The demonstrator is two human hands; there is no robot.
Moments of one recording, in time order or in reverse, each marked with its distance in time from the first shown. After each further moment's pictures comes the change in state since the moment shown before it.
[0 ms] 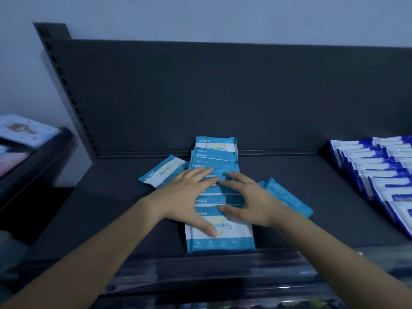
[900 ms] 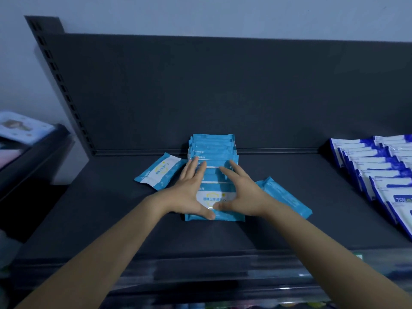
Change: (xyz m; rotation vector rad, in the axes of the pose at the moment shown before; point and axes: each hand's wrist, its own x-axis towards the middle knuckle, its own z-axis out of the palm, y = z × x) left_hand 0.028 -0.003 0.020 -0.394 -0.062 -0.214; right_hand 0.020 0.007 0.004 0.133 -0.054 0.131
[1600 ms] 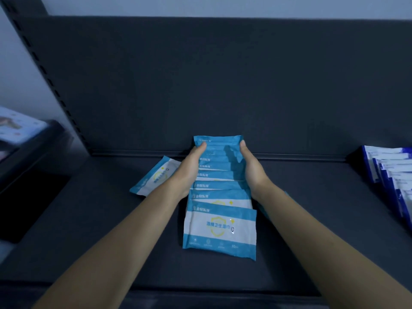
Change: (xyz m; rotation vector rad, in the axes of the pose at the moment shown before) left_hand 0.092 -0.007 -0.023 -1.269 0.299 -0.216; right_hand 0.110 0.035 -0.005 1.097 0.127 0.321
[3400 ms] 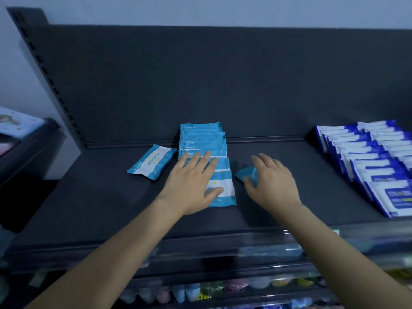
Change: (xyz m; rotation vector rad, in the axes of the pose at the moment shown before) left_hand -0.129 -0.026 0.025 1.851 0.061 0.729; right_hand -0.159 0.018 -0.041 -1.518 0.508 -0.489
